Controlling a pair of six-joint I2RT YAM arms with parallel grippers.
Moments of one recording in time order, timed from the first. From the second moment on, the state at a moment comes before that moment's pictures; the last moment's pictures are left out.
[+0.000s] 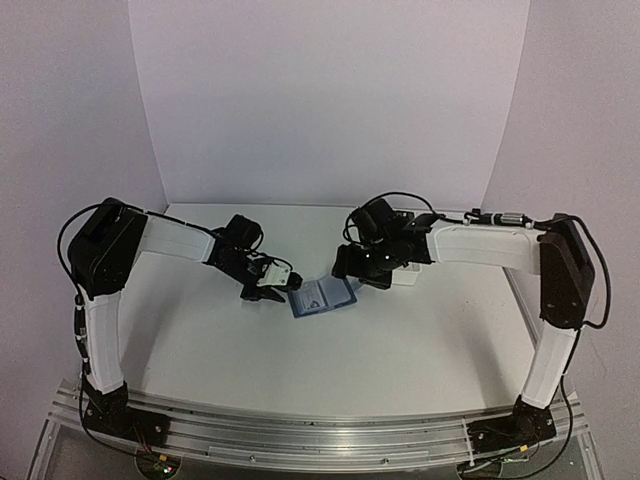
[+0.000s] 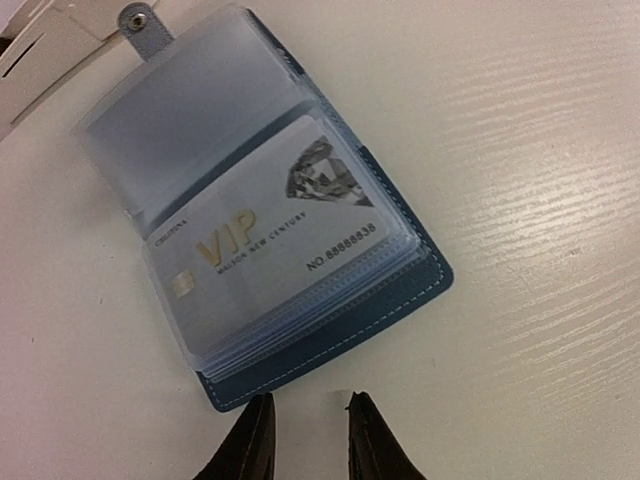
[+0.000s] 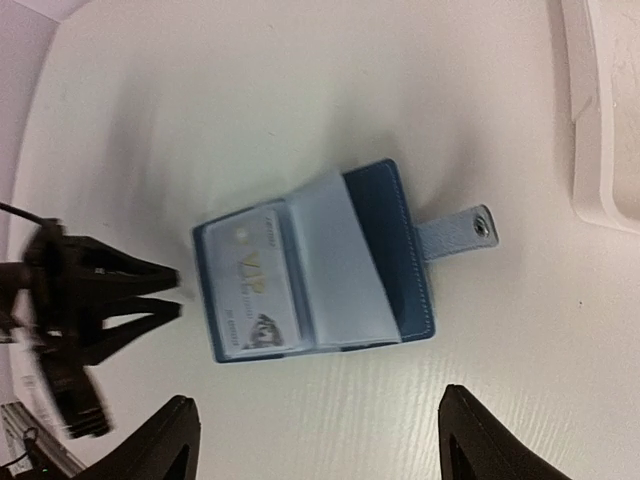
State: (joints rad) left arm -0.57 2.04 1.27 -0.24 0.52 1.25; right arm 0.79 1.86 1.43 -0.49 0.07 0.78
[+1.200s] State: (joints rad) left arm -0.57 1.92 1.16 -0.20 0.56 1.05; right arm 0.68 2.14 1.36 -0.10 0.11 0.85
